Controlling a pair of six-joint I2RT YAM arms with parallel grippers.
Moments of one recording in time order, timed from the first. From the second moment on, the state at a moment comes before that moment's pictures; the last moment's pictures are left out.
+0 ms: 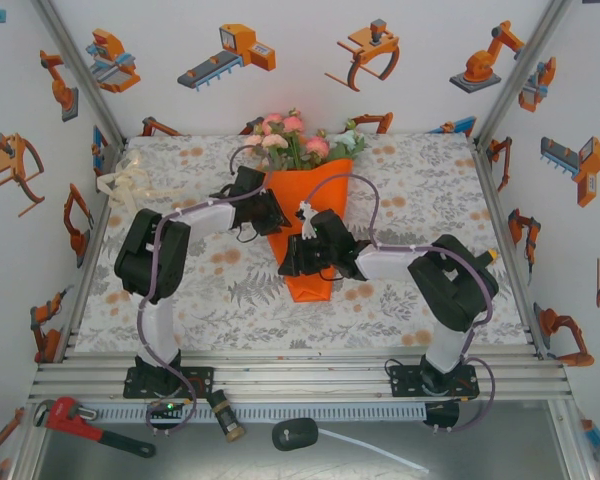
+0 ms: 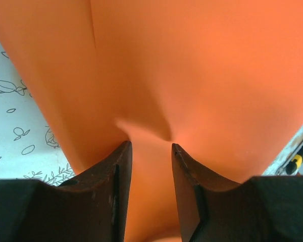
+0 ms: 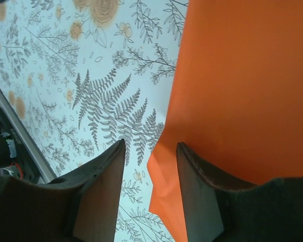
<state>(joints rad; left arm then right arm) -0.51 1.98 1.28 -0.18 0.18 -0.82 0.74 1.78 0.89 0.22 -0.39 0.53</state>
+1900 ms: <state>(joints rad) -0.72 1.80 0.97 -0.19 0.33 -0.84 0.55 1.51 0.50 0.45 -0.50 0.77</state>
